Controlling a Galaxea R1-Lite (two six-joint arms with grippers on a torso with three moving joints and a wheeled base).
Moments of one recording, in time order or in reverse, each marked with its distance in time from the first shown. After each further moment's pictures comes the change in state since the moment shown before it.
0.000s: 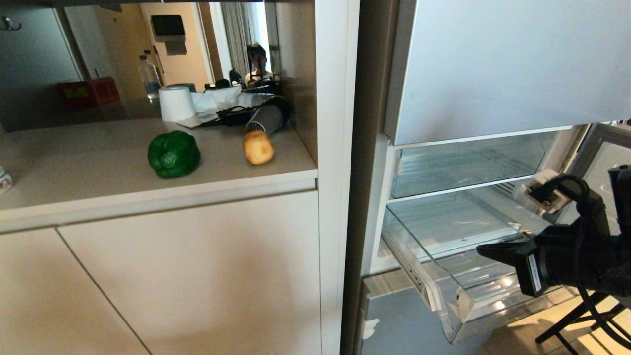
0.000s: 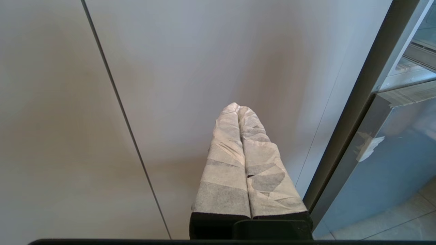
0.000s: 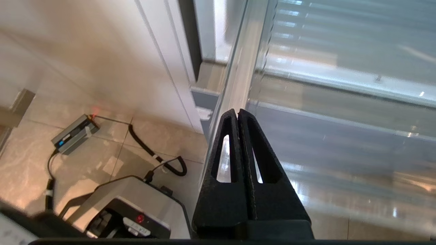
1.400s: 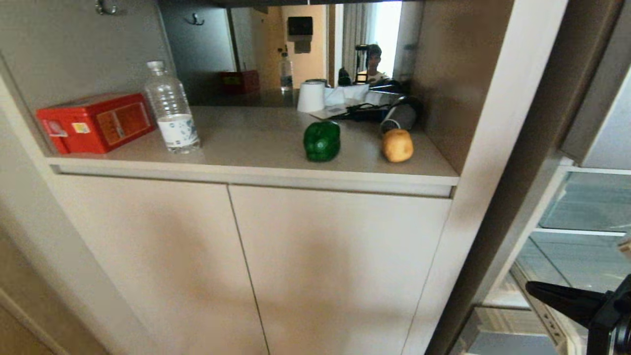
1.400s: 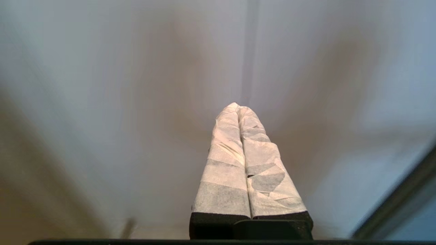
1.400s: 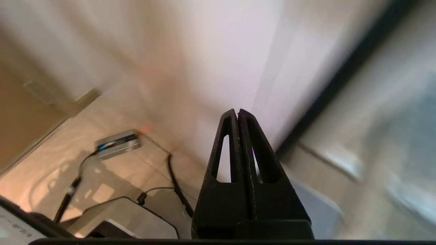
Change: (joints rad) left arm 0.000 0.000 0.000 0.000 0.000 0.000; right arm -0.001 -0.329 0.334 -0.185 -0.004 -0.007
